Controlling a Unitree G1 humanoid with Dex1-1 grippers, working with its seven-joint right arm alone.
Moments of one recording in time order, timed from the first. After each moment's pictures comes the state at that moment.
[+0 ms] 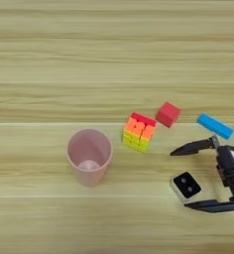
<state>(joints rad) -0.06 -0.75 0.09 0.26 0.33 -0.34 1.61</state>
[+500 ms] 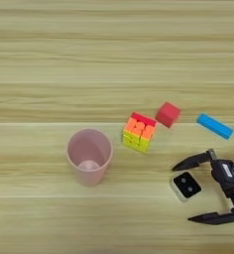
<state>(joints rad) -0.07 -0.74 0.13 0.38 0.19 -0.43 1.60</state>
